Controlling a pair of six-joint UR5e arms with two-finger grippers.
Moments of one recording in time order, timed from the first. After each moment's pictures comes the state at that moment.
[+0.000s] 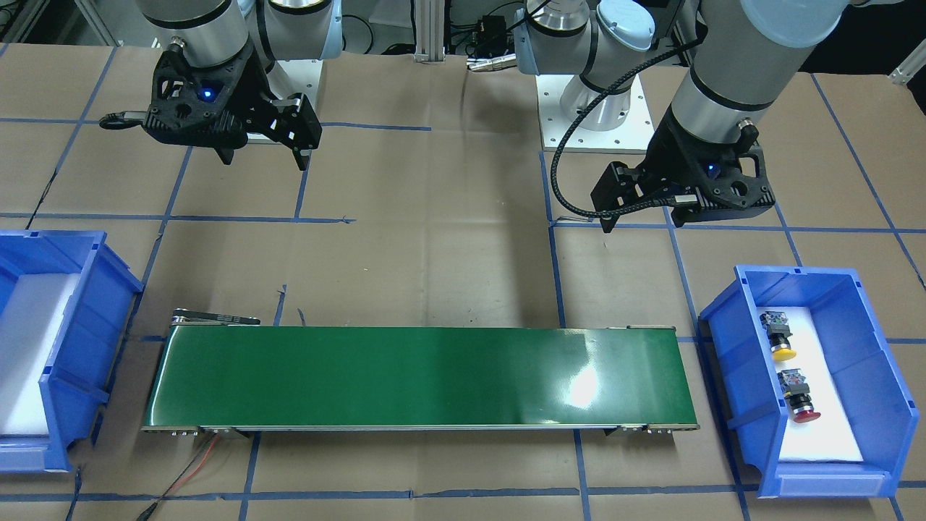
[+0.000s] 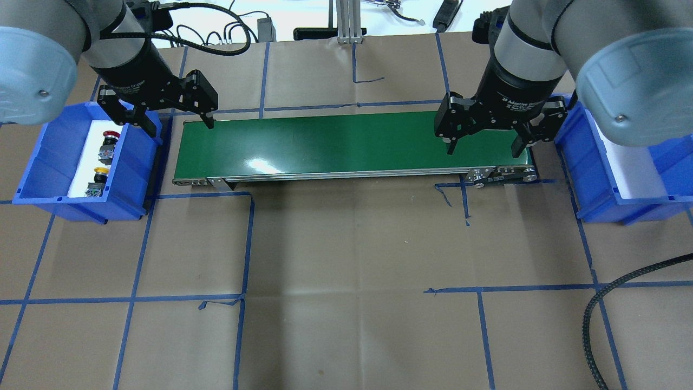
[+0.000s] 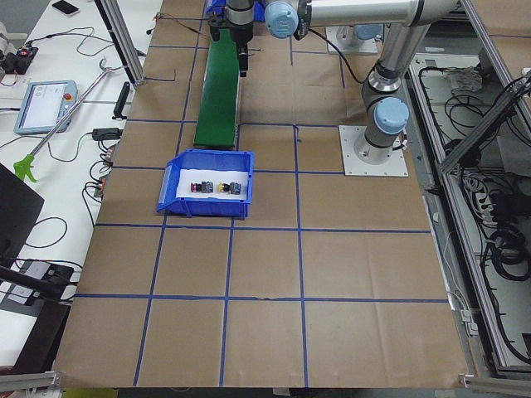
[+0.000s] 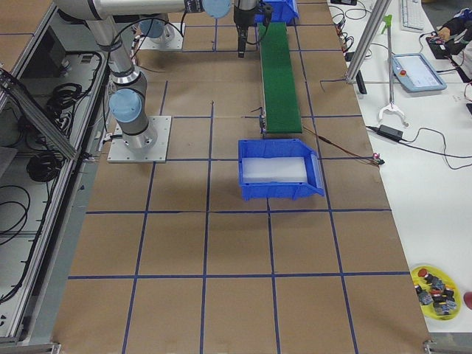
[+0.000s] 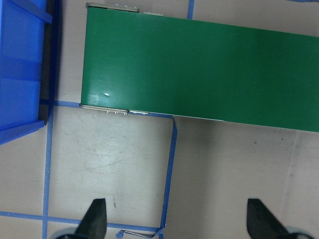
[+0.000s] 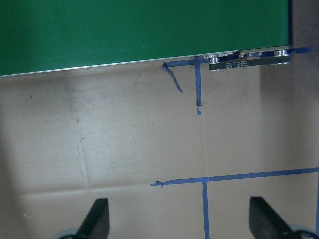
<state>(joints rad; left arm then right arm) -1.52 -1.62 -1.58 -1.50 1.56 -0.07 1.66 -1.61 1.62 -1.55 -1.54 0.19</state>
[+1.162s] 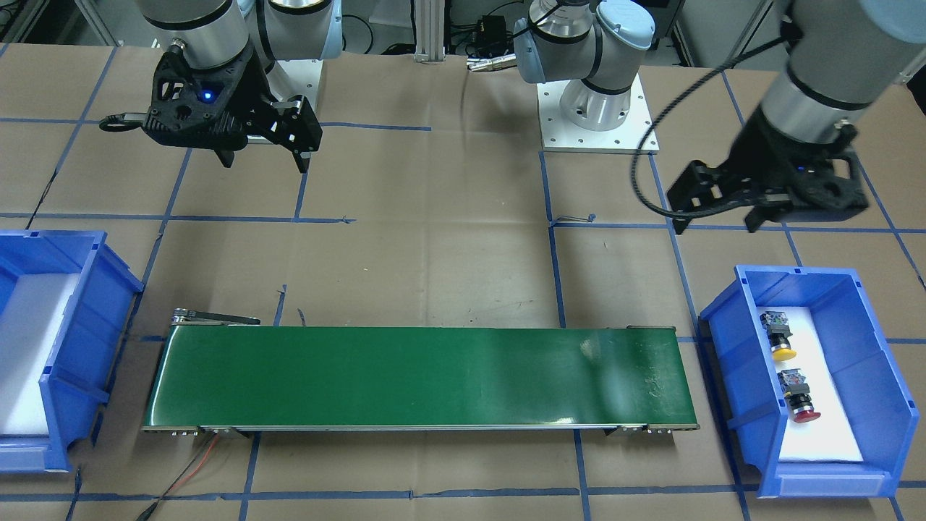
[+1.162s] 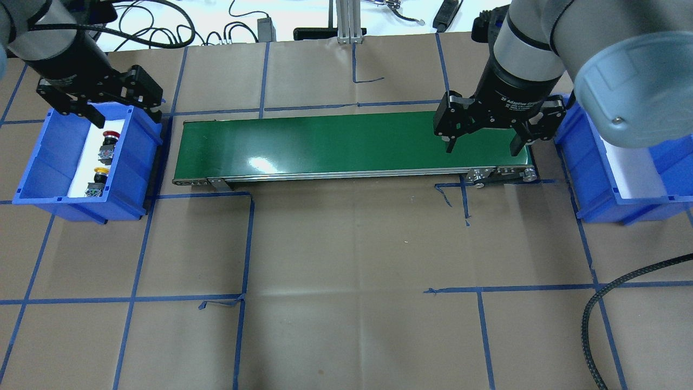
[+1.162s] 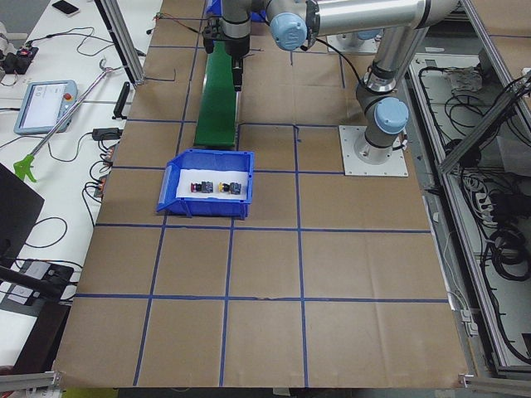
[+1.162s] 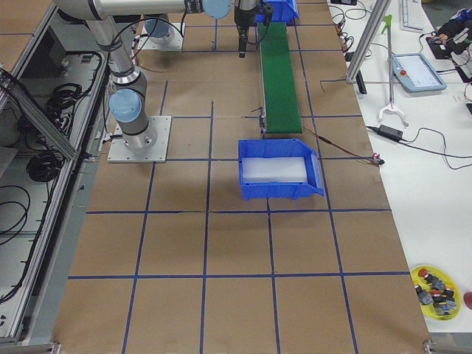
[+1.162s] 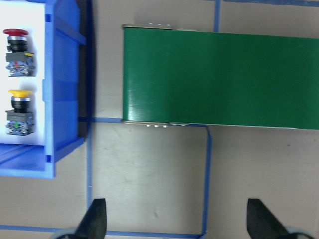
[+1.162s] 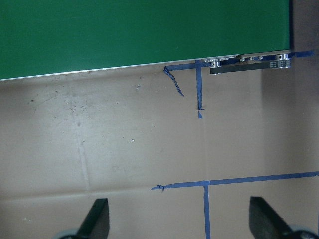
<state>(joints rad) -1.32 -1.62 -1.56 -1.50 1.56 0.21 1.66 -1.61 1.62 -1.57 -1.54 0.19</state>
